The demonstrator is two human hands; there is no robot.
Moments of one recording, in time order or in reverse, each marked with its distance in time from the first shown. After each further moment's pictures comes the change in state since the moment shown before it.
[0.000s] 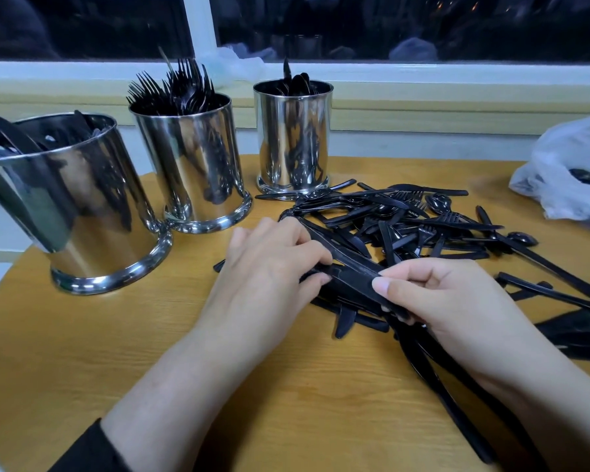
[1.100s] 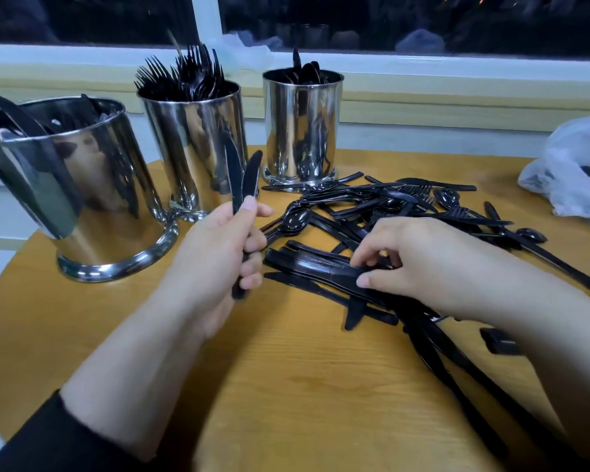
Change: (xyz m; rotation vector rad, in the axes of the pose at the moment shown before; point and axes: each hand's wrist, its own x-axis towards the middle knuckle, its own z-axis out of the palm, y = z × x) left_hand 0.000 -0.030 -0.018 -1.282 0.054 -0.868; right_hand 0.045 -0.031 -0.004 -0.924 -0.284 -0.234
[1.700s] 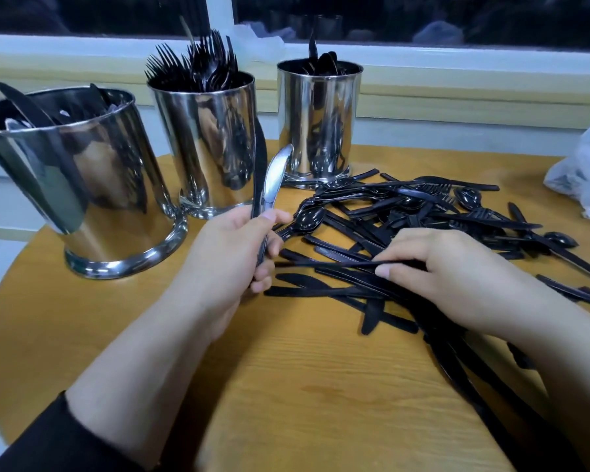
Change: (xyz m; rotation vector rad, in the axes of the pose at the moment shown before) left_hand 0.003 0.000 -0.003 0.136 0.021 0.009; right_hand 0.008 0.022 0.023 0.174 0.098 -0.043
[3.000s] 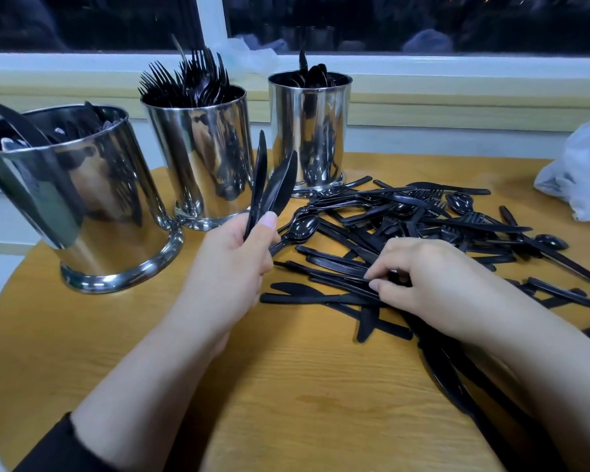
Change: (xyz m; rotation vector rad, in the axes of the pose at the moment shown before) left_hand -0.003 -0.004 0.005 0.150 0.026 0.130; right_hand 0.000 -0.003 0.008 -0.094 0.032 0.011
